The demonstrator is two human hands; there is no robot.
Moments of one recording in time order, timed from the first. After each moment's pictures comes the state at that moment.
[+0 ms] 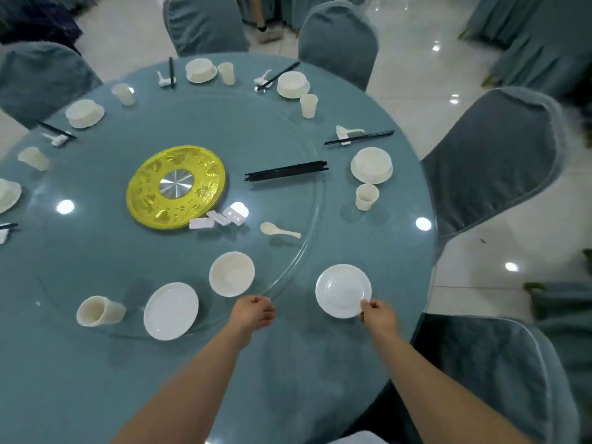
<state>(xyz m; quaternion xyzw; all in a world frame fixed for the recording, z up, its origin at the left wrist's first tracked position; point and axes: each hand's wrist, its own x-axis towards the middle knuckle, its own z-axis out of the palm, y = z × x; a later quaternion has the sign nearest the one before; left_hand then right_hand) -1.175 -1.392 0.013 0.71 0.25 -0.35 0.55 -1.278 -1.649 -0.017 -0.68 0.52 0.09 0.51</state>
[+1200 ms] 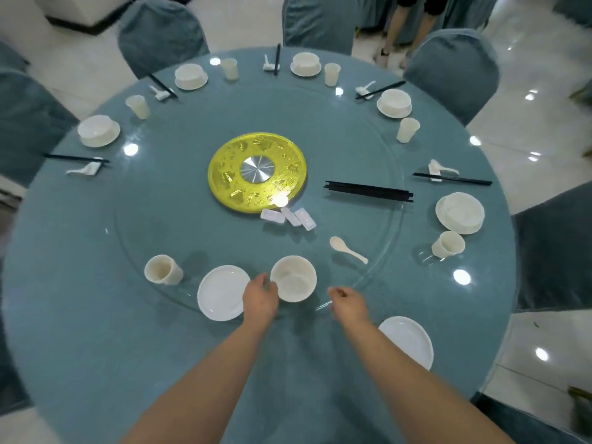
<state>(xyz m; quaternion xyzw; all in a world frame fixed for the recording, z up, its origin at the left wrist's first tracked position) -1.128 -1.312 0.016 0.86 0.26 -0.11 0.43 -1.140 -1.500 0.017 -0.76 0.33 0.22 0.52</state>
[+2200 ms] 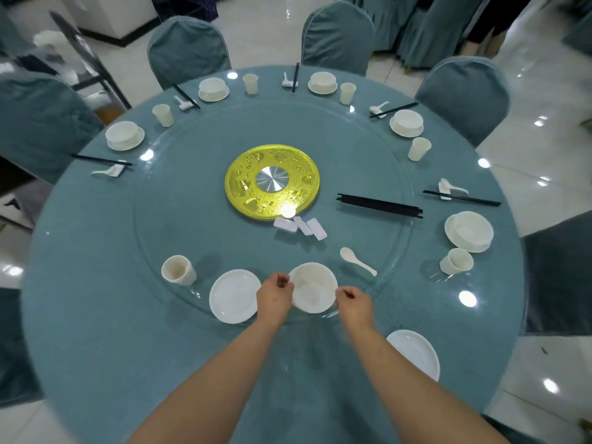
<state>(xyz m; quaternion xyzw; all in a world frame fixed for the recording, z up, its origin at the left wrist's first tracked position) -1.122 -1.316 0.041 0.81 0.28 -0.12 0.50 -1.133 -1.486 0.026 -0.76 0.32 0.12 0.56</state>
